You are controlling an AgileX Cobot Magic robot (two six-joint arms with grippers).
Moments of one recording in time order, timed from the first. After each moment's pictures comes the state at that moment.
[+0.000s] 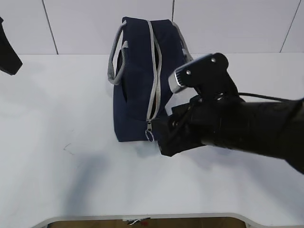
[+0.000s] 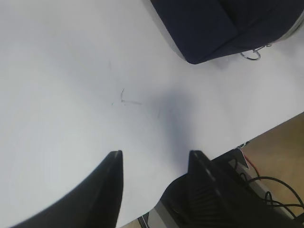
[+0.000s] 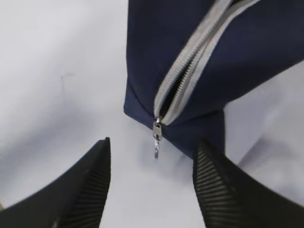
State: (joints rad) left arm -0.24 1.41 -1.39 -0.26 1.24 0.16; right arm 0.64 1.50 -0.74 -0.08 -0.08 0.08
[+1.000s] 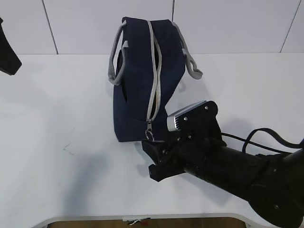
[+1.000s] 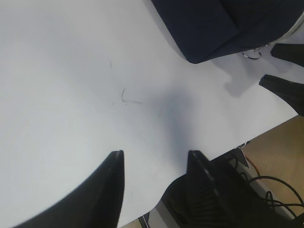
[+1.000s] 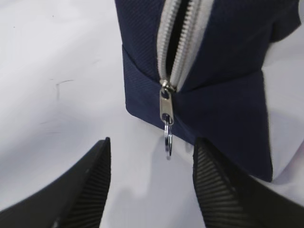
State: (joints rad) left arm -0.24 1.41 -1.39 -0.26 1.24 0.16; right arm 0.64 1.84 -0.59 -0.03 -0.78 0.12
